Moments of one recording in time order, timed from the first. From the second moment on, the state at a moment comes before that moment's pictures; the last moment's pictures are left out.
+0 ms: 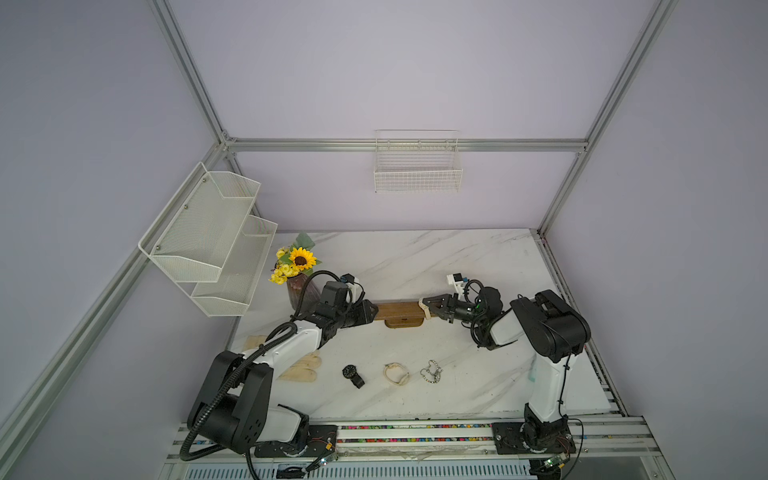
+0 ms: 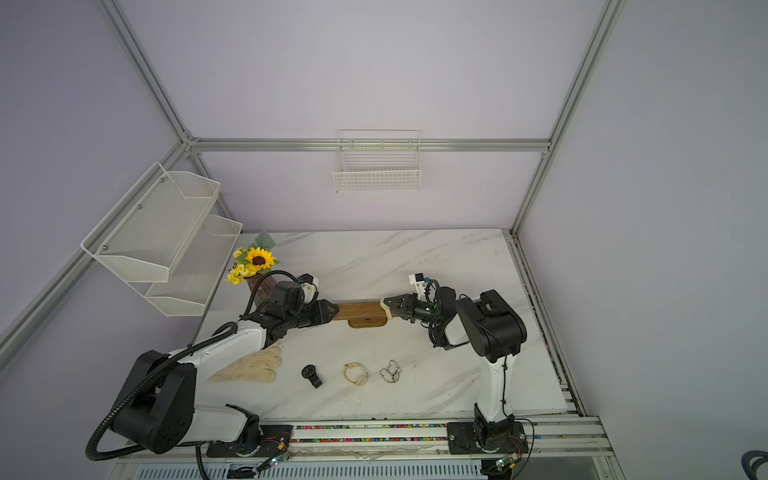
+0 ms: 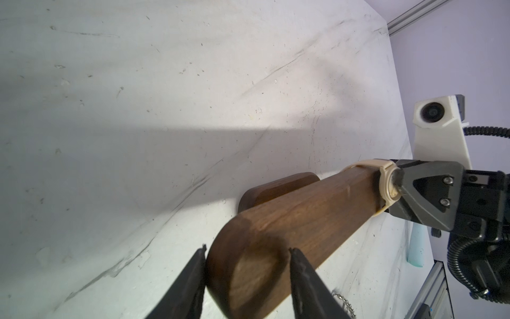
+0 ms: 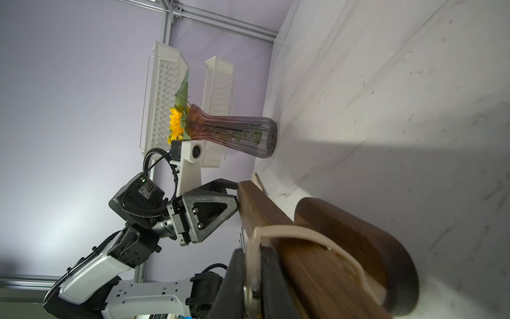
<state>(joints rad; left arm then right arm) -0.35 1.39 0.70 -0.07 0.30 -0.55 0.30 1.98 0.63 1.28 -0.92 1.26</state>
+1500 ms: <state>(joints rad) -0.35 1.45 0.69 0.02 0.34 -0.54 0.33 1.68 0.65 0.58 -0.86 0.89</state>
